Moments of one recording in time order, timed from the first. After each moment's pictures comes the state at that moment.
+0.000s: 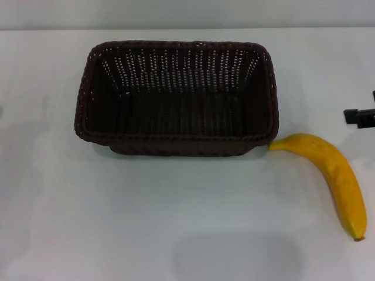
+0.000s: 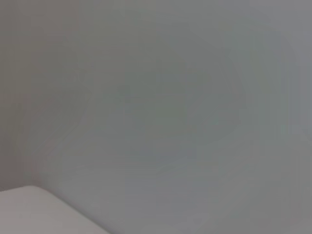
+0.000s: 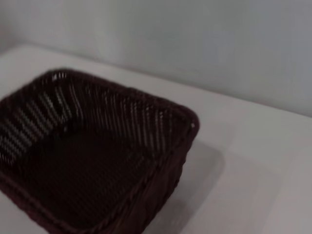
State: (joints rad) left arm -0.37 -2.07 0.45 0.17 -2.26 -1.11 2.22; right arm 0.19 2.00 -1.13 -1.67 1.00 1.44 -0.76
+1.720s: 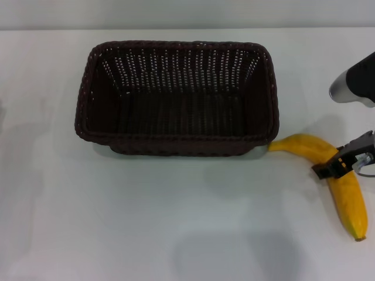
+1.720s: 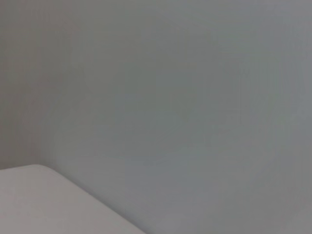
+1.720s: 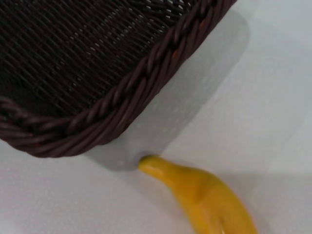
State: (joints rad) left arm -0.39 -2.08 0.46 0.14 -2.27 -1.06 2.24; right arm 0.33 2.01 -1.70 -1.57 0.44 1.29 -0.27
